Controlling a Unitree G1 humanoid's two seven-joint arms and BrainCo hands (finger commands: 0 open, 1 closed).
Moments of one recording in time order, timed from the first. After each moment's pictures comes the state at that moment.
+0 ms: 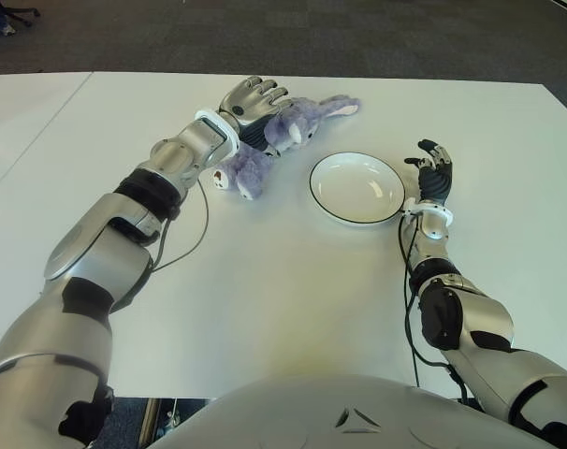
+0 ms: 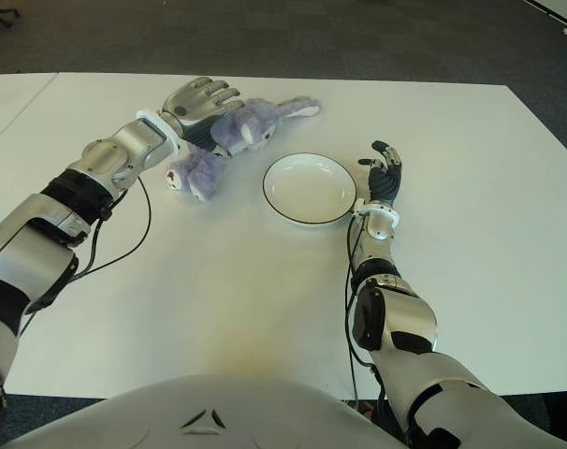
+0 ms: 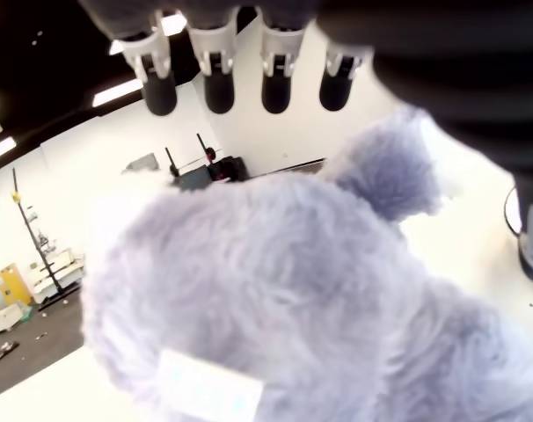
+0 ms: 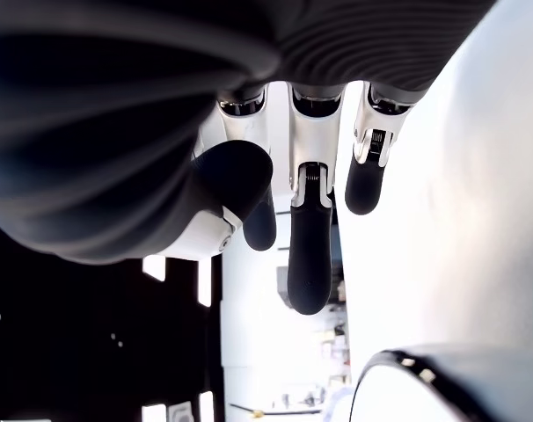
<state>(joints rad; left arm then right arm) -0.94 0.53 -0.72 0.69 1.02 -0.21 0.10 -0.60 -0.14 -0.40 1.21 0.00 -0.65 -0.16</state>
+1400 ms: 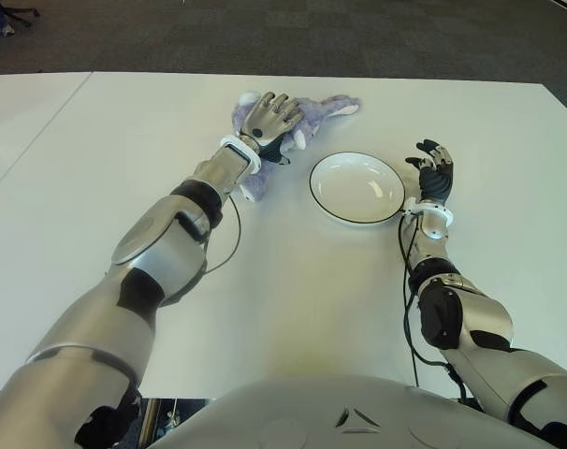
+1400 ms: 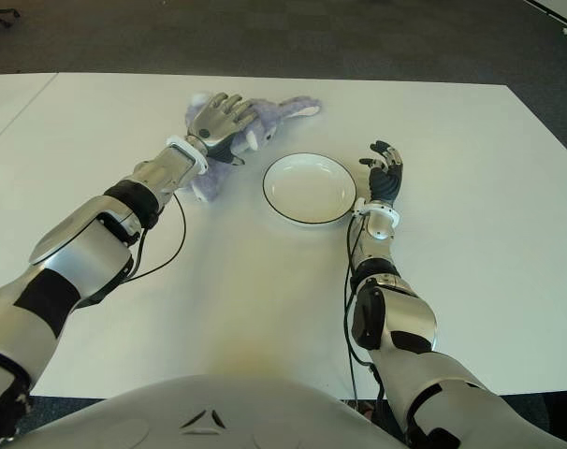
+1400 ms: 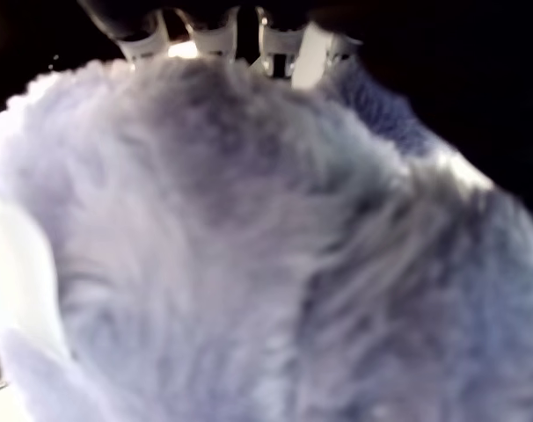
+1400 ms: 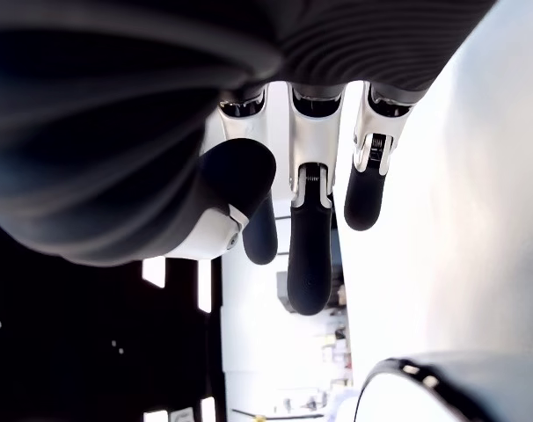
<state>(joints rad) -1.01 0.26 -0.81 1.20 1.09 -0.08 0.51 -0.60 -0.14 -0.42 1.21 0.00 -0.64 -0.16</state>
